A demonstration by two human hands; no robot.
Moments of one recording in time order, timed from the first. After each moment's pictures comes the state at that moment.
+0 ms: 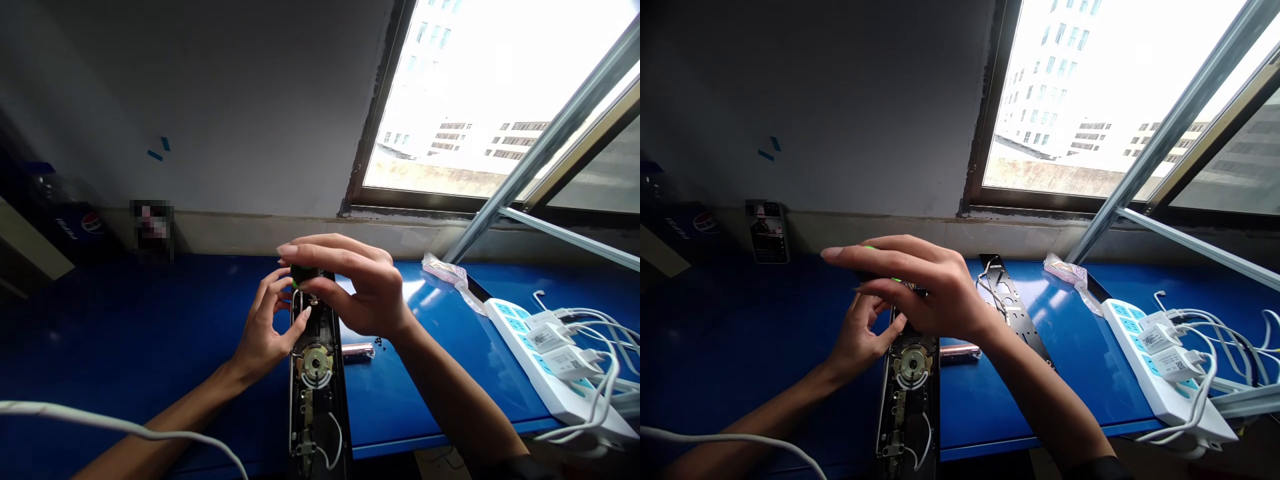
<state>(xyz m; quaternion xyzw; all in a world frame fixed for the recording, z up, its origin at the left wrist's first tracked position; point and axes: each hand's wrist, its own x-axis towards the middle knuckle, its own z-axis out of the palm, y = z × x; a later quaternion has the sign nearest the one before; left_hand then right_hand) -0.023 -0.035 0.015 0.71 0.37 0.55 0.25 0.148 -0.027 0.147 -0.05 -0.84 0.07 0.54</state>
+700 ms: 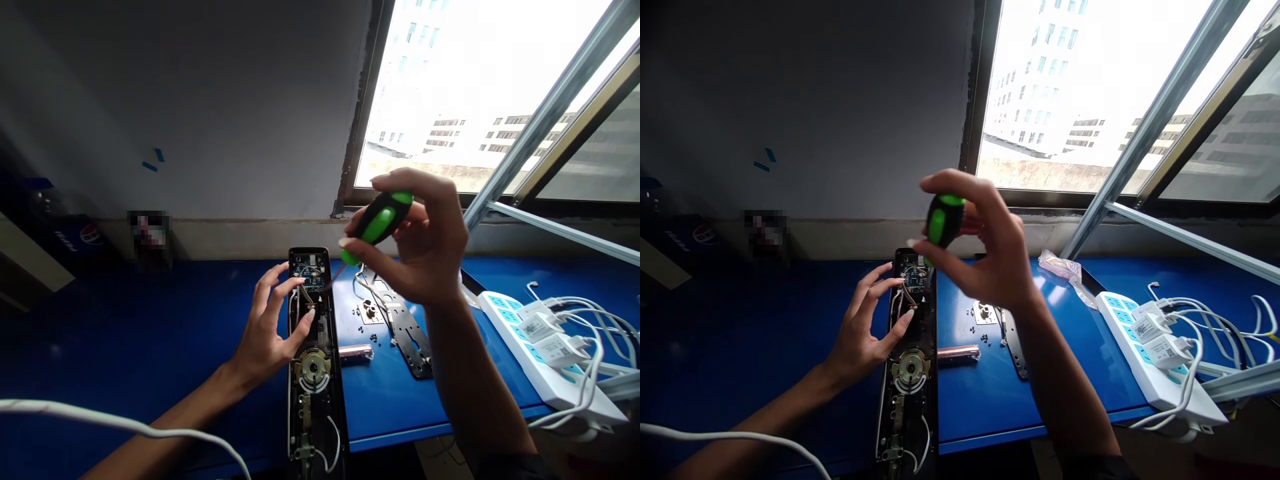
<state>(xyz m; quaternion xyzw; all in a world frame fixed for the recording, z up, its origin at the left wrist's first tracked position) -0.020 -0.045 0.040 0.79 0.39 0.47 0.06 0.207 -0.031 0.176 -0.16 -0.80 0.05 0.58</state>
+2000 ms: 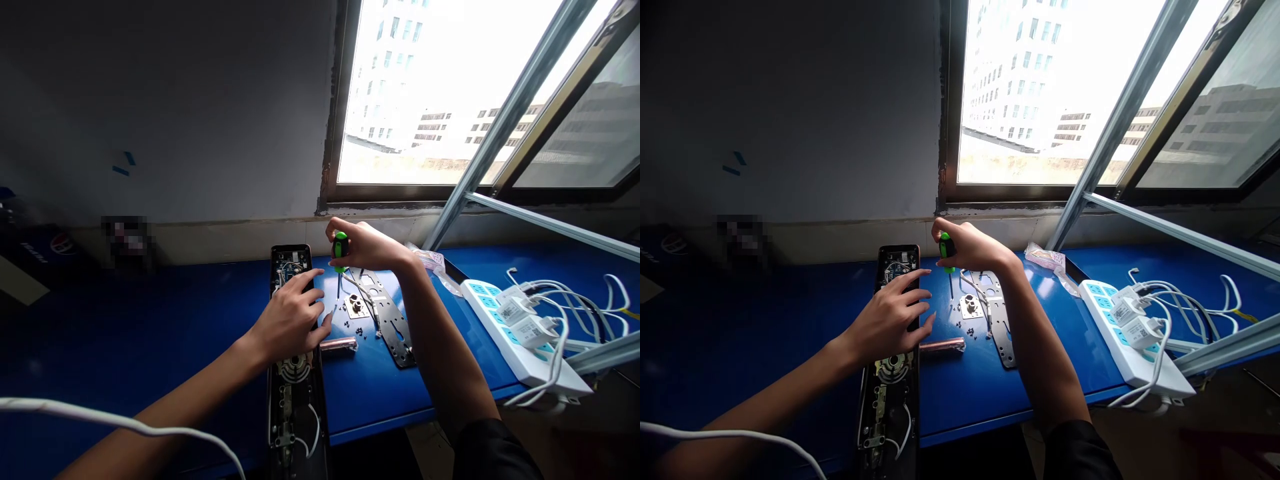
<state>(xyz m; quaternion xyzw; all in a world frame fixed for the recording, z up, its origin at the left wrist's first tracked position) 0.033 -0.024 0.067 0.92 0.23 0.29 -0.10 0.261 0.033 0.149 -0.43 -0.87 0.13 0.22</state>
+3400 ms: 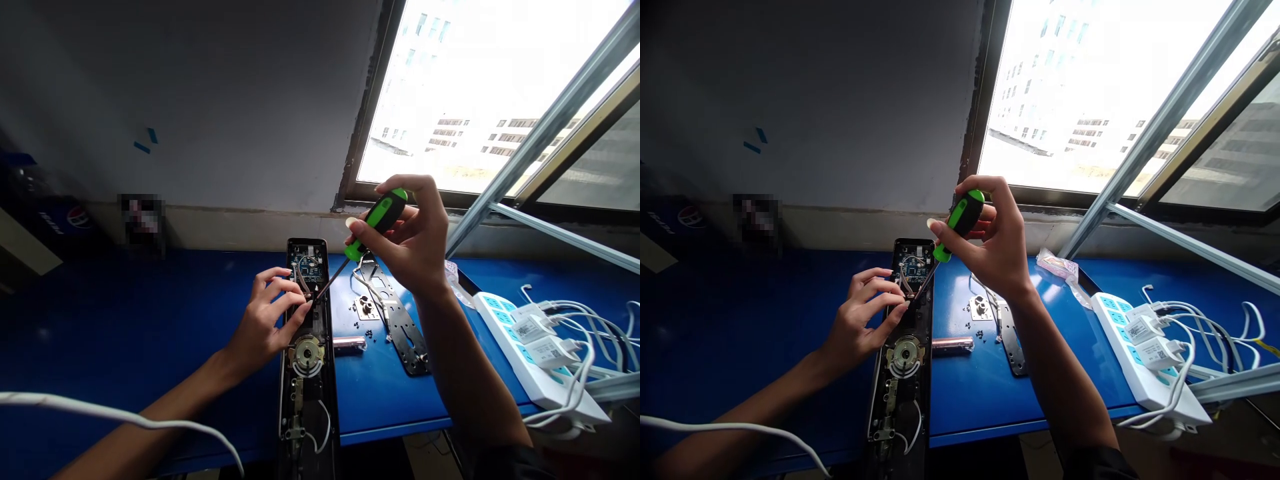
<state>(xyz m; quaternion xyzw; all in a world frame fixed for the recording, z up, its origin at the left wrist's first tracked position) -0.020 -0.035 0.041 0.82 0.30 0.48 0.01 0.212 -0.017 0.160 -0.32 -0.75 0.12 0.57</state>
